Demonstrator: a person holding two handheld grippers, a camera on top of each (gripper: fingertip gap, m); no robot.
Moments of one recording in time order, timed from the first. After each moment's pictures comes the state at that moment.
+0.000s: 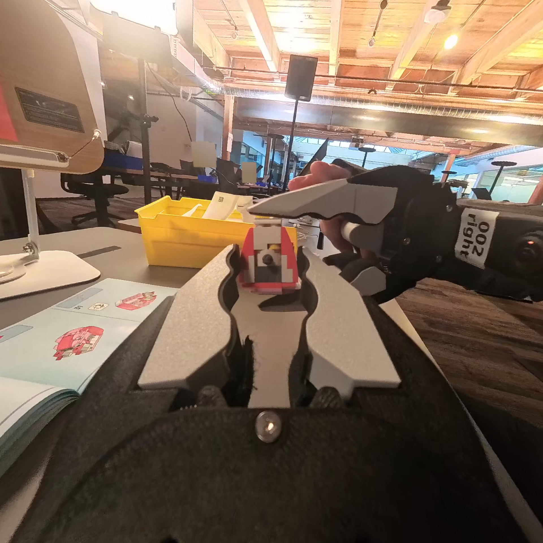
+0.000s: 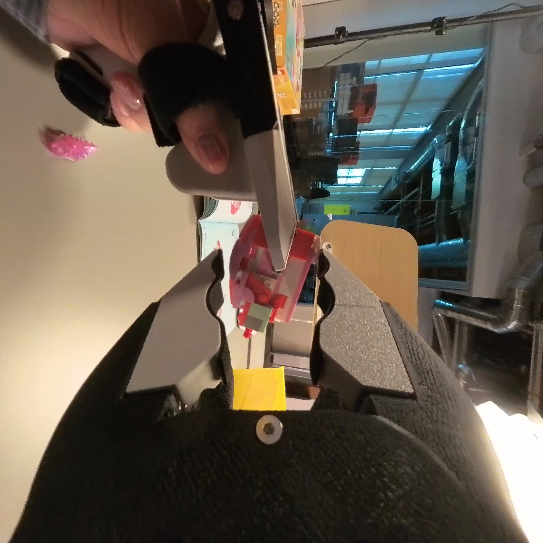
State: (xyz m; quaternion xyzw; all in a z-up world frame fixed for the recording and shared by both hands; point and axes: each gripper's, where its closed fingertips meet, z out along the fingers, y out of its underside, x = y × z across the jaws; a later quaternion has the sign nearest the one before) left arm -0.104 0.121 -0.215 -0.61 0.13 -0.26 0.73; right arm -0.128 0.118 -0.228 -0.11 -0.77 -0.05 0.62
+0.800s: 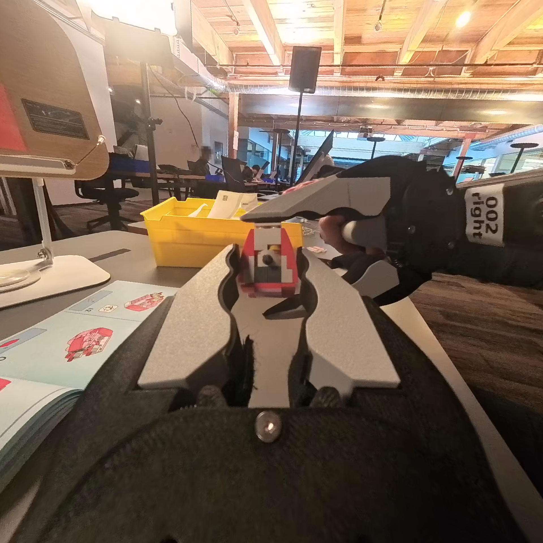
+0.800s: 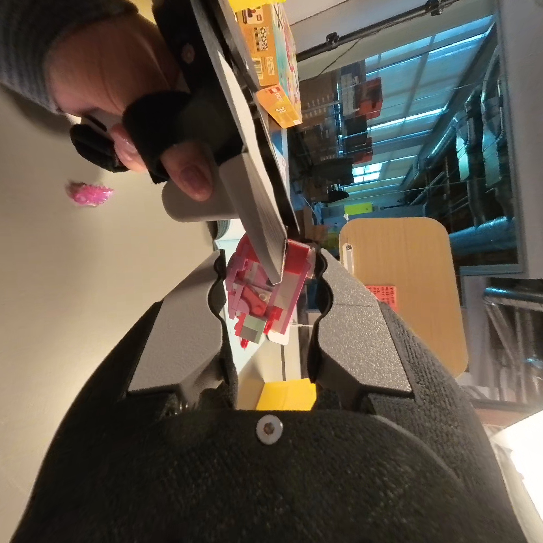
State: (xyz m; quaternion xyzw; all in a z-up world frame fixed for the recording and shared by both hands) left arm -0.101 0.121 -0.216 -0.62 0.14 -0.24 0.74; right arm -0.129 0.110 -0.230 -0.17 -0.77 0.02 0.62
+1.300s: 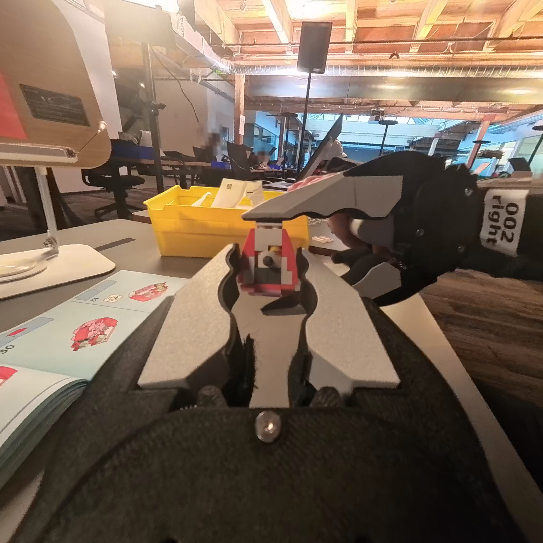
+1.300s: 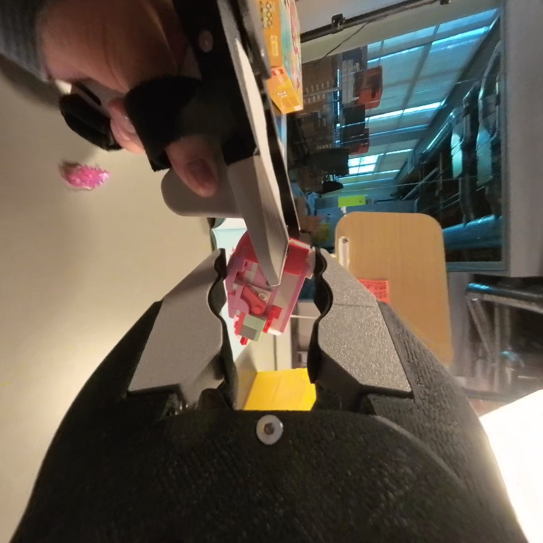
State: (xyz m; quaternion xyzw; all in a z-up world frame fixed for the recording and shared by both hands) left arm -0.101 0.125 -0.223 -0.64 0.14 -0.22 0.72; right arm -0.128 0.115 -0.235 -0.16 -0.77 -0.01 0.62
